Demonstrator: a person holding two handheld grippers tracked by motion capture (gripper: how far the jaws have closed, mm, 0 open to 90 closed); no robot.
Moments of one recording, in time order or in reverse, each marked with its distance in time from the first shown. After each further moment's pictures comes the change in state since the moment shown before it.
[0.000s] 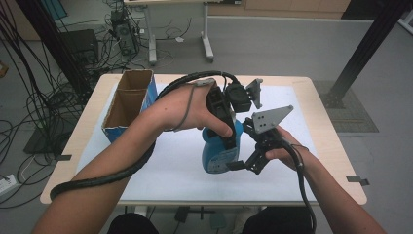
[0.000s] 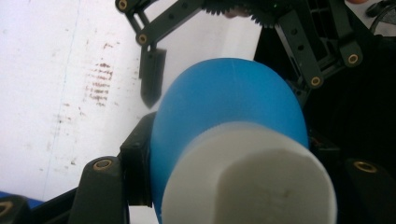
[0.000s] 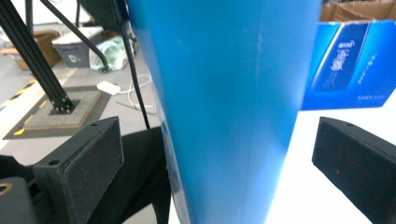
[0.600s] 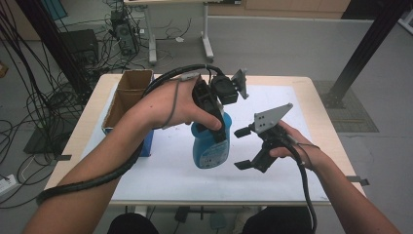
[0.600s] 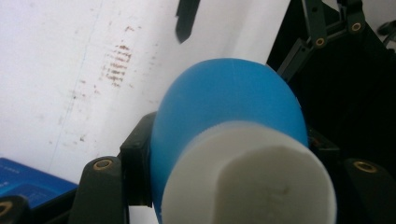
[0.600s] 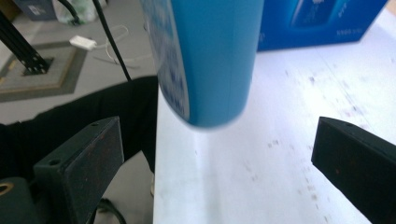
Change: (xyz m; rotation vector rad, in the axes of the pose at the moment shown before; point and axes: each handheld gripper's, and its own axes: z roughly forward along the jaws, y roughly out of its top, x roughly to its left) left arm 0.013 -0.021 -0.015 -0.017 0.032 -0.107; right arm -0.006 -0.006 -0.015 0.231 -0.089 0.038
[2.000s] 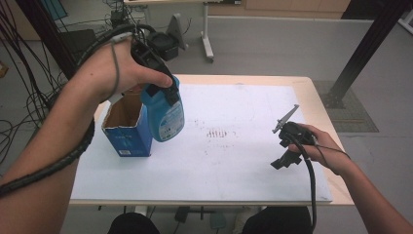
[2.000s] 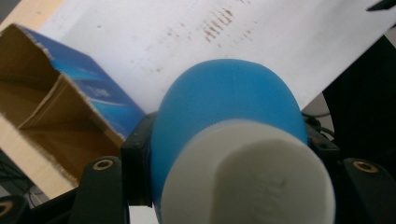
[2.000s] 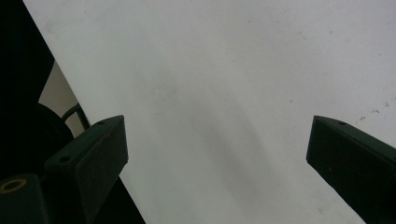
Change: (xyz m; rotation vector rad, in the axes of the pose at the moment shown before) left arm 0.068 -0.066 -0.075 -0.009 0.160 -0.424; right arm -0.039 -0.070 -0.035 0.585 -0.233 0.395
